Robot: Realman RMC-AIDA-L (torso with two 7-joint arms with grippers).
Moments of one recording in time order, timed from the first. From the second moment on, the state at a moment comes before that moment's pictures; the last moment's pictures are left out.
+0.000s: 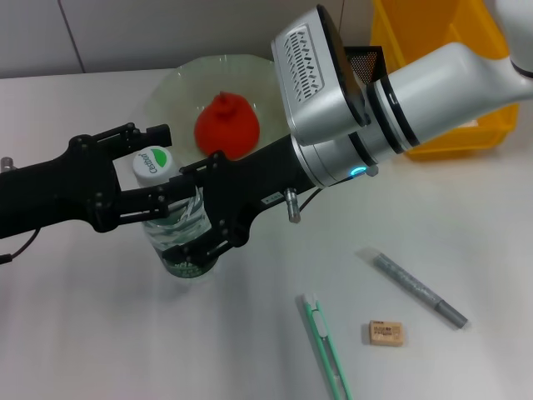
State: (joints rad) left arm -0.51 -2.07 0.69 0.69 1.80 1.77 -1.33; right arm 0.87 2.09 -1.41 -0.69 -1.80 -1.29 1.47
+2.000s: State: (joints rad) left arm -0.50 -2.06 0.69 0.66 1.78 1.74 -1.35; right arm 0.84 2.09 -1.42 -0.74 -1.73 -1.27 1.45
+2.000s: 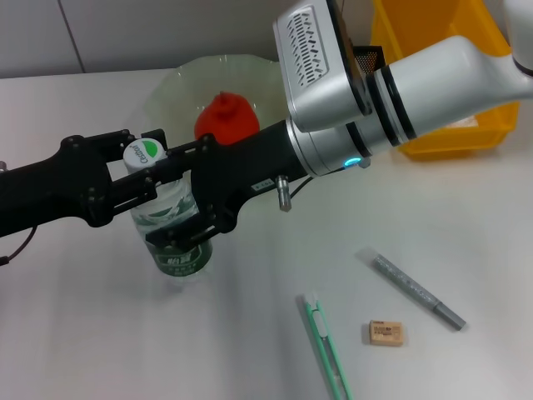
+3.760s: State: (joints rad) left arm -0.50 -2.05 0.69 0.67 1.78 1.73 -1.36; right arm 0.76 2.08 -1.40 -0.78 -1.63 -1.28 1.52
